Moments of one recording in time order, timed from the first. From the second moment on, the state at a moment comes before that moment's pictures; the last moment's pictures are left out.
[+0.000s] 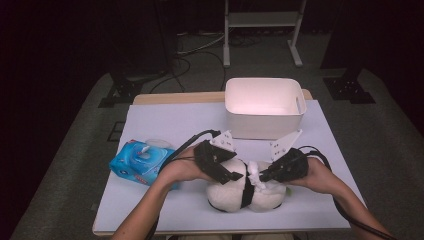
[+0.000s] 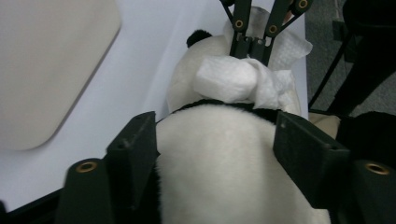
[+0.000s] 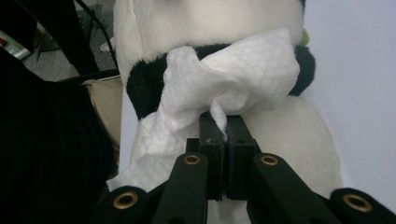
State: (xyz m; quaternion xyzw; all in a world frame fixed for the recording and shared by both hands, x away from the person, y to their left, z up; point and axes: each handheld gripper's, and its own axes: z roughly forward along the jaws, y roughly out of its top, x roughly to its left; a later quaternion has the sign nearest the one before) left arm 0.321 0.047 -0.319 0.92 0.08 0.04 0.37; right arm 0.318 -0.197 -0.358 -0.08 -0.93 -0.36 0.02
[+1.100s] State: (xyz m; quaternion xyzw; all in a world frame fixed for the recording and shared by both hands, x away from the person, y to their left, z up) left arm 0.328 0.026 -0.322 0.93 0.03 0.02 0.36; right arm 0.343 -0.216 -0.336 -0.10 -0.91 -0.40 0.02
